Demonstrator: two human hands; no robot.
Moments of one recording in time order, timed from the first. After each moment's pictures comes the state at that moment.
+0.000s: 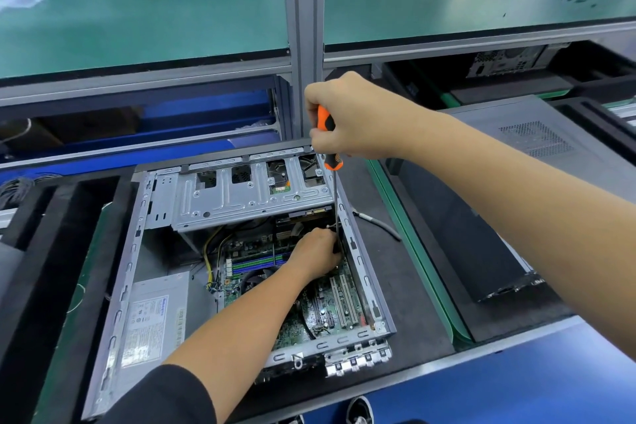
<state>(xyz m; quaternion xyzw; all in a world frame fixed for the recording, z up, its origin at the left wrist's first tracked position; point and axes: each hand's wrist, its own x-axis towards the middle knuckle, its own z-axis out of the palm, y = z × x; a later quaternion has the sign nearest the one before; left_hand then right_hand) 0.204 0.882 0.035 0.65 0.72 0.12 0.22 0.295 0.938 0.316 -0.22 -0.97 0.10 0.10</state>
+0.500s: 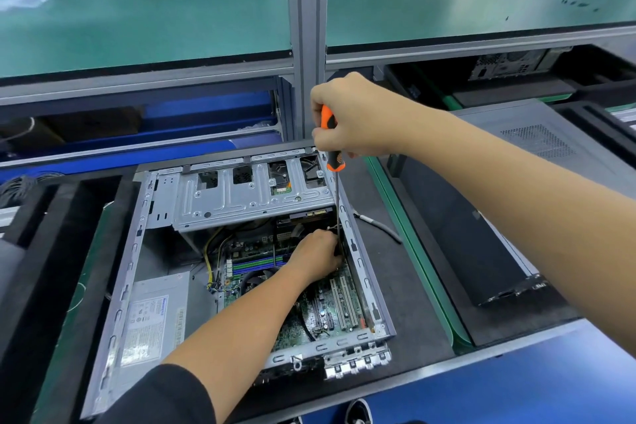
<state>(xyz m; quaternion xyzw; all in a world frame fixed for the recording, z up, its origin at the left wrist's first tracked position) 0.204 0.882 0.036 0.66 0.71 0.11 0.20 0.293 0.943 0.317 -0.24 -0.96 0.10 0.08</state>
